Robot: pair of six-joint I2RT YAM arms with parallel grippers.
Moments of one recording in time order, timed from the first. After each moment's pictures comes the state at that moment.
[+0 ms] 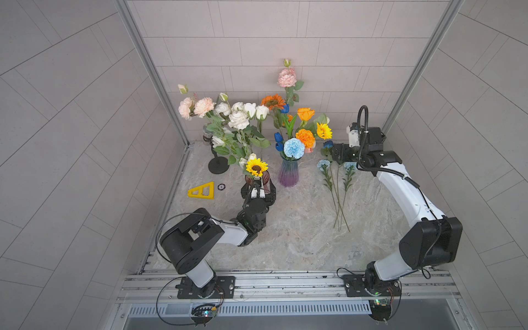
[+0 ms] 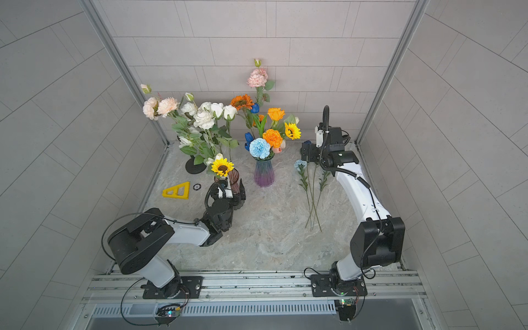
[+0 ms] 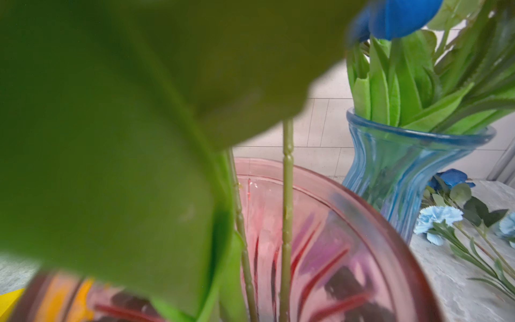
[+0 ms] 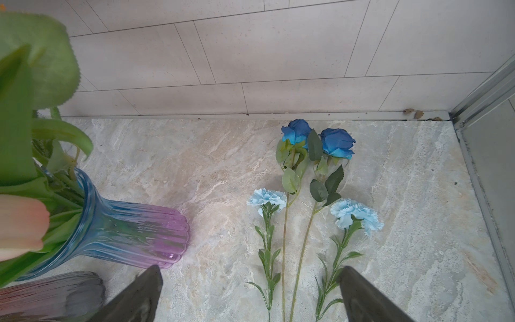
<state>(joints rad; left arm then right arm) -0.79 1.63 0.49 1.13 -0.82 -0.02 0.07 1.52 1.46 -0.57 -0.11 0.13</state>
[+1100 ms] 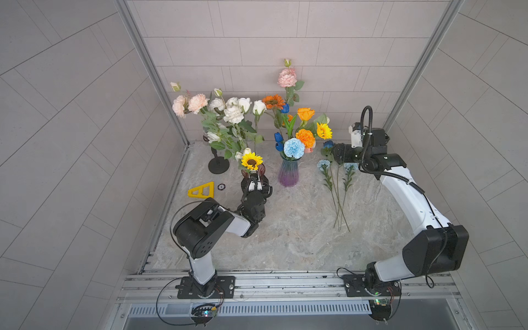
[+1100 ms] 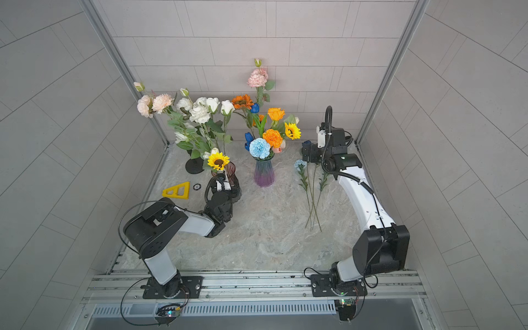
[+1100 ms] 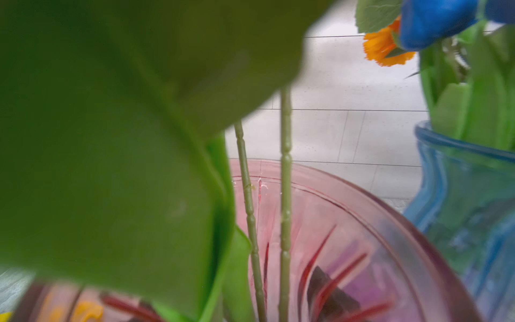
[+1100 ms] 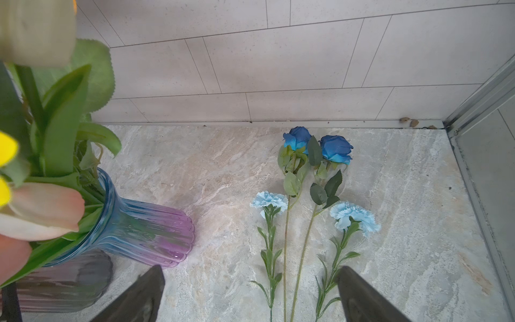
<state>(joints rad) -0.66 1.79 0.59 1.26 -0.80 0.04 0.07 1.46 1.42 -0.55 -0.12 0.13</state>
